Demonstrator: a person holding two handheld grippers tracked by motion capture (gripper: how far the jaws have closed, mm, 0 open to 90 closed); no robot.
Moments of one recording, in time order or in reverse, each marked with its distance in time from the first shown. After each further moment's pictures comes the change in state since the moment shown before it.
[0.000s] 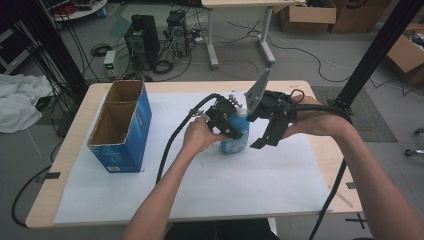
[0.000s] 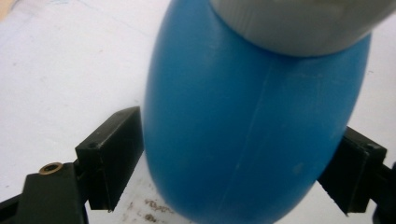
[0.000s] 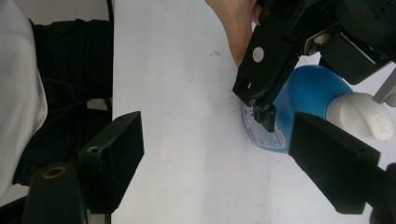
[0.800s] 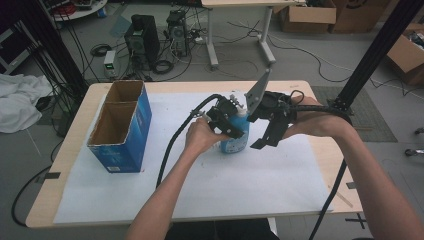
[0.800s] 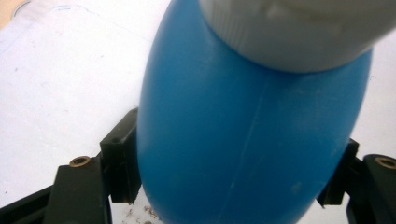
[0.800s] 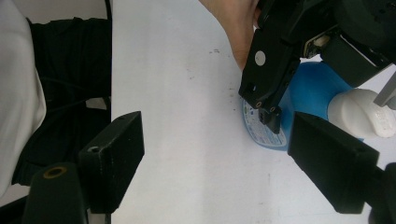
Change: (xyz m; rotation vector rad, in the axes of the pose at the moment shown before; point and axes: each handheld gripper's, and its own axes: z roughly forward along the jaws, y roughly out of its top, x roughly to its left) left arm -0.002 0.001 0.002 -0.019 0.012 0.001; right arm 0.000 -0.001 0.001 0.007 -0.003 0.006
